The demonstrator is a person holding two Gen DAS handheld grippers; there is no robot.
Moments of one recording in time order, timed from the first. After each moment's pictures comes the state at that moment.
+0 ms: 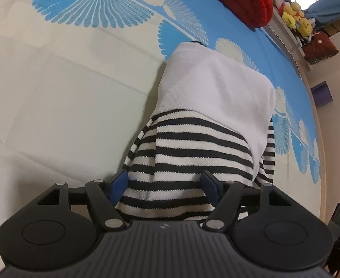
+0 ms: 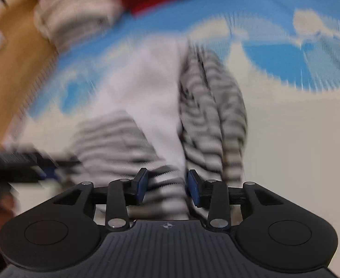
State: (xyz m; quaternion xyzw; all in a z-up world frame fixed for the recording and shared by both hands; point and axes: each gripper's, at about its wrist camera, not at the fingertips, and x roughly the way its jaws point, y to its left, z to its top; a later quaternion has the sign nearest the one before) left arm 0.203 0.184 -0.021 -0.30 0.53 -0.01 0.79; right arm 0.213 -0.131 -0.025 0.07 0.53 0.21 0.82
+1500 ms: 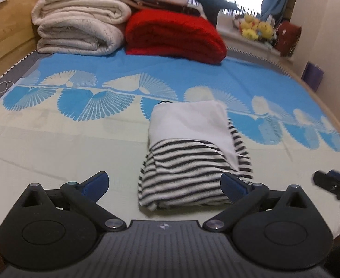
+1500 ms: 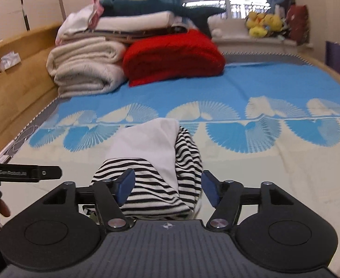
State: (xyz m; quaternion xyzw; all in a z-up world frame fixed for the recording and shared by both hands) left arm 0.042 0.091 0.114 -0.09 0.37 0.03 0.92; right arm 0.051 -0.187 0.112 0.03 0.31 0.14 0.94
